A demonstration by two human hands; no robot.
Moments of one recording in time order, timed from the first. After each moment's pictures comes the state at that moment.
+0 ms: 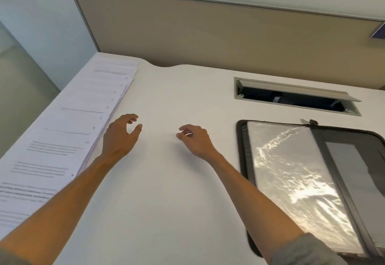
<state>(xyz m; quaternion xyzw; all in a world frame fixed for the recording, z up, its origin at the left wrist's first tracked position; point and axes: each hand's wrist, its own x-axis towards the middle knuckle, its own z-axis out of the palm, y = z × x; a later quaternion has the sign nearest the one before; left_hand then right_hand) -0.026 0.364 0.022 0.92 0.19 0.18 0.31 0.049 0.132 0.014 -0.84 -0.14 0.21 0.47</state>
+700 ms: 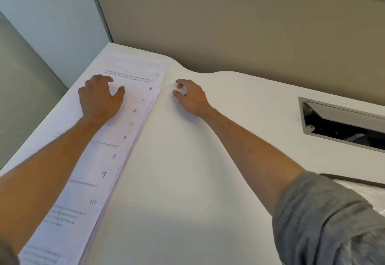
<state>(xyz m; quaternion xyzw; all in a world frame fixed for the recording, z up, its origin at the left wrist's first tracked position) 0.161 0.595 -0.022 0.93 0.29 0.18 0.12 0.286 0.367 -0.032 -0.88 -0.24 0.13 0.39</state>
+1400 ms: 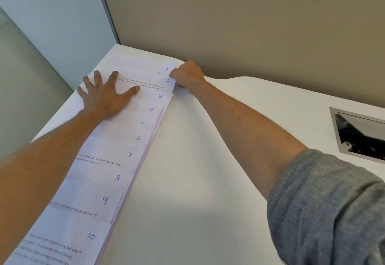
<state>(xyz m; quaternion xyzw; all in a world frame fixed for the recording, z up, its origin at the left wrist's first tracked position) 0.202 0.643 -0.044 0.94 0.34 0.00 0.10 0.355 0.467 -0.014 -0.89 -0.07 0.19 0.41</state>
